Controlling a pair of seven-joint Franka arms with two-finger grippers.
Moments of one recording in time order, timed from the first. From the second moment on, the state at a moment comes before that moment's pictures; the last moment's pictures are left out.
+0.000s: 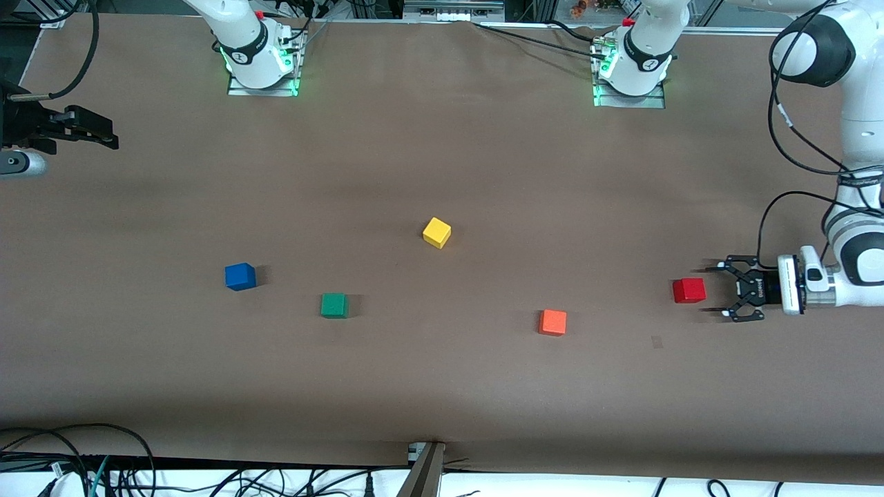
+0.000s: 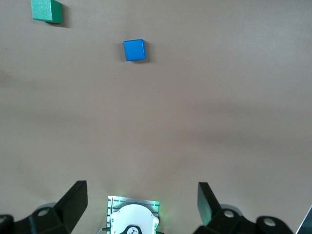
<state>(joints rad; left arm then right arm) 0.57 1.07 -0.15 -1.25 -0.73 1.63 2.25 0.04 0.07 -0.05 -1.48 -0.03 1.35 -0.13</state>
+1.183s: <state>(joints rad) 0.58 1.13 -0.15 -1.23 -0.78 1.58 2.40 0.04 0.08 -0.05 -1.48 -0.03 1.35 -0.13</state>
